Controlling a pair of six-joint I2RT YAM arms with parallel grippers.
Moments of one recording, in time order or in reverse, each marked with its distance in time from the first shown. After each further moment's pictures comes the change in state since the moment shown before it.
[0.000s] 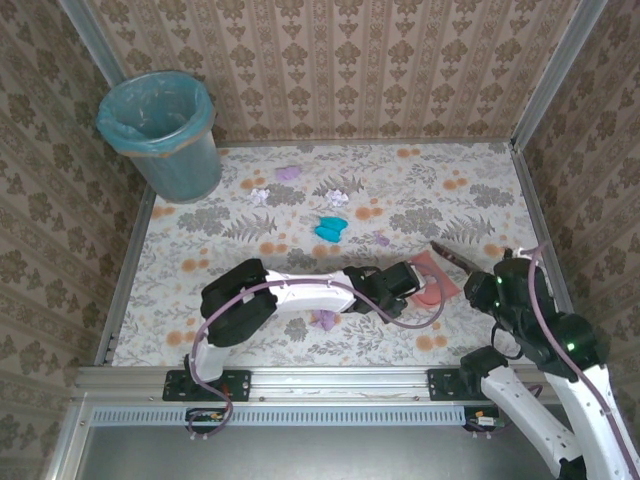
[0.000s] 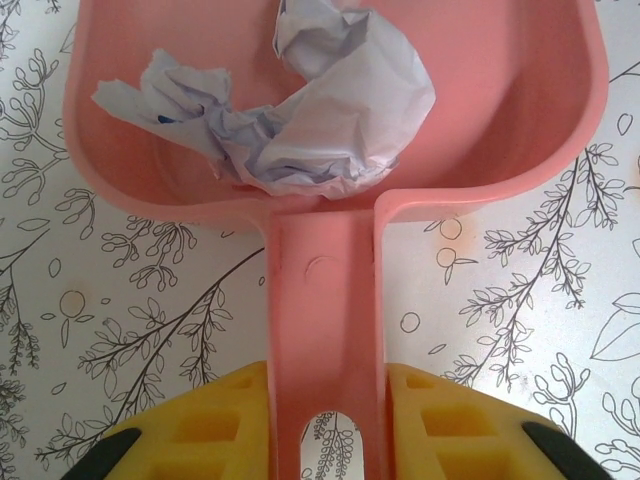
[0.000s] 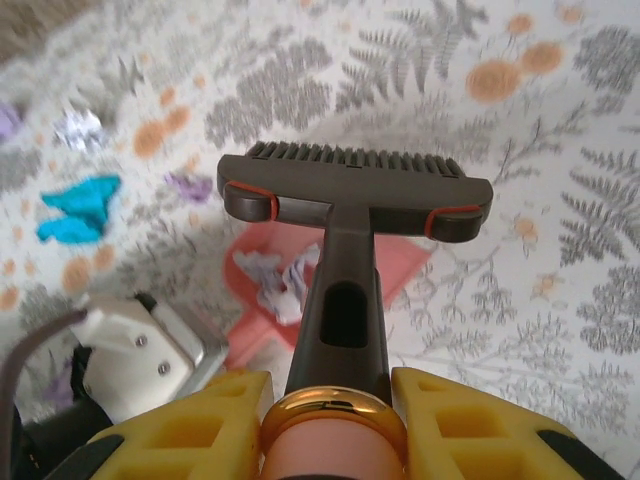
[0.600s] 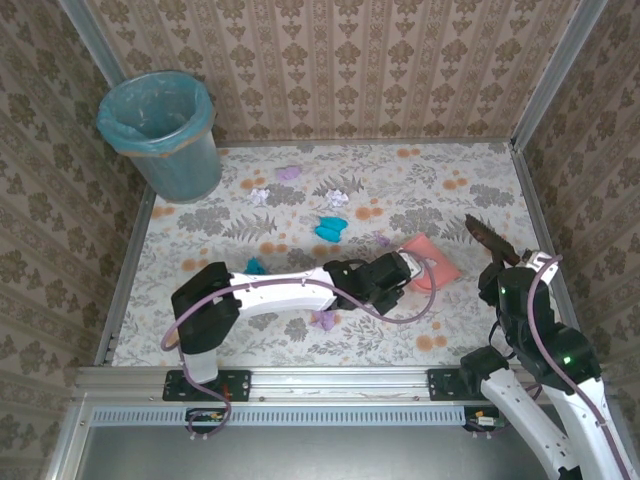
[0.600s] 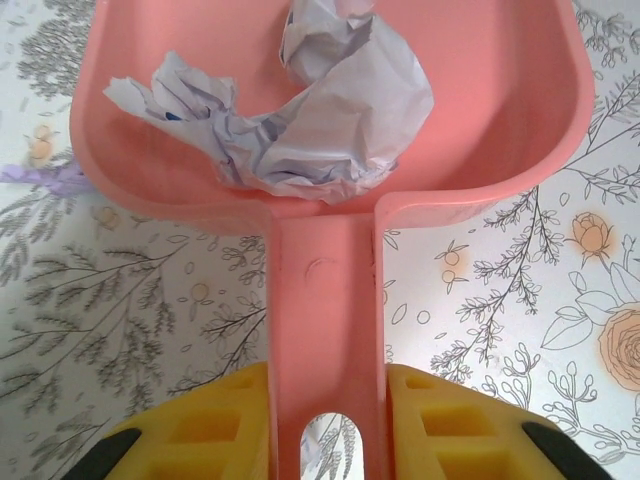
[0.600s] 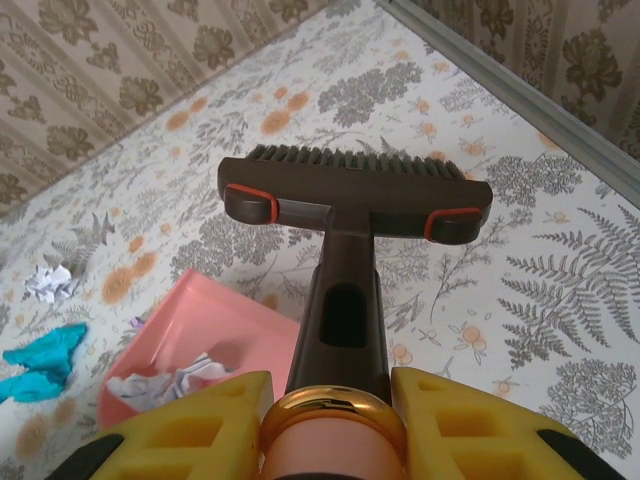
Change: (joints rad) left arm 0.005 -0.185 -0.041 -0.028 -0.063 -0.027; right arm 0.000 -0.098 -0.114 0.156 0.243 0.018
